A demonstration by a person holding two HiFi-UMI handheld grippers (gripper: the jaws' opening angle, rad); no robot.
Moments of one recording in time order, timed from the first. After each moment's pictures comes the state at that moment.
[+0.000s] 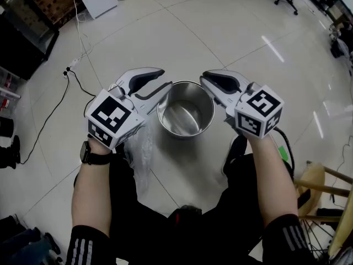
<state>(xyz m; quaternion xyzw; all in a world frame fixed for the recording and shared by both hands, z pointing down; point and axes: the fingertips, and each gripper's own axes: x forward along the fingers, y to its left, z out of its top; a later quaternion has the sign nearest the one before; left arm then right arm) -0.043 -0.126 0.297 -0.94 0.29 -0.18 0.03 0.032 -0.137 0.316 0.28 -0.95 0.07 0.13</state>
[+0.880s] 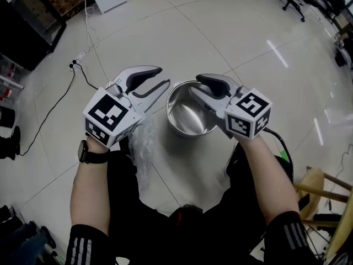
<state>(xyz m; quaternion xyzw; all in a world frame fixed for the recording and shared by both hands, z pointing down) -0.090 -0.120 0.298 -0.93 0.31 -0.18 0.03 -0.029 -0.125 0.340 0.24 -0.96 0.11 0.12</state>
